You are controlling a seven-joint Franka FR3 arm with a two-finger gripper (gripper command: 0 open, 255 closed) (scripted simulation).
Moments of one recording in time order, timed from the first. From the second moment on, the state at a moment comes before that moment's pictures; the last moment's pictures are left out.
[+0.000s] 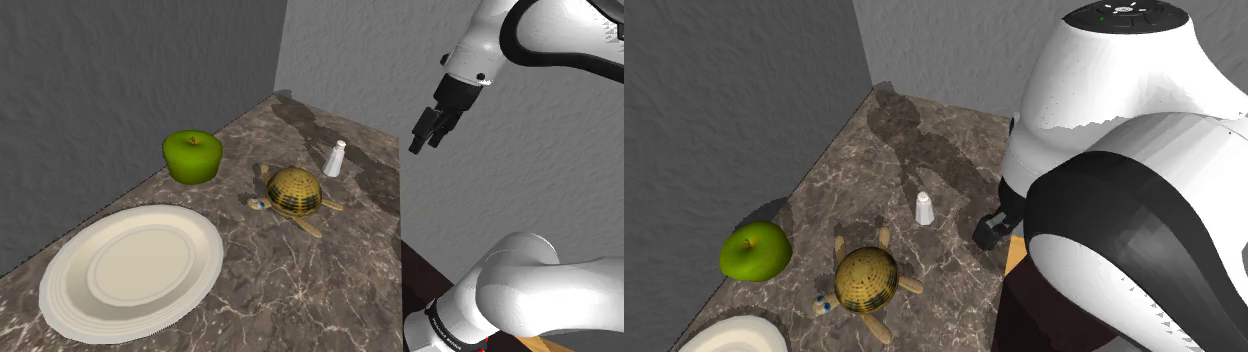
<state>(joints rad) 0.00 -0.81 -0.07 -2.35 -0.04 1.53 0.01</state>
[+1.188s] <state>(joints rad) 0.07 -0.36 -0.02 -2.25 -0.08 2.03 -0.04</state>
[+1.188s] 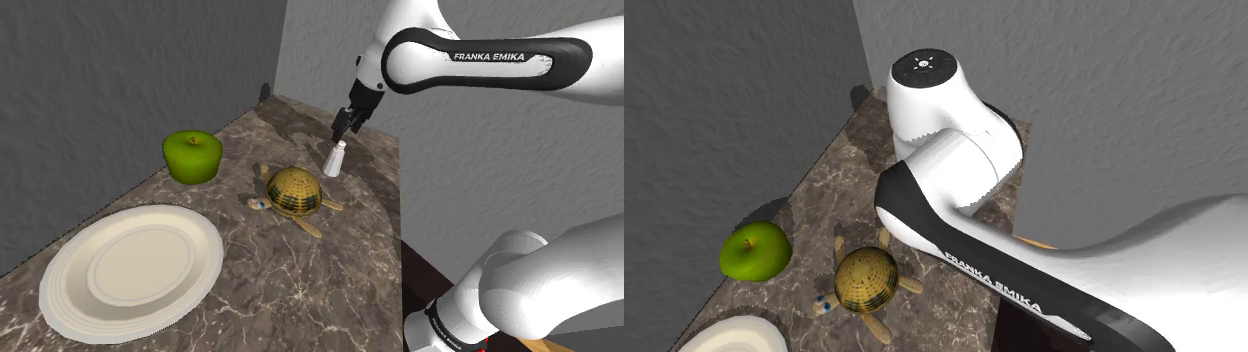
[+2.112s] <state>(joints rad) 0.07 -0.31 -0.02 -2.31 -0.09 2.15 -0.04</state>
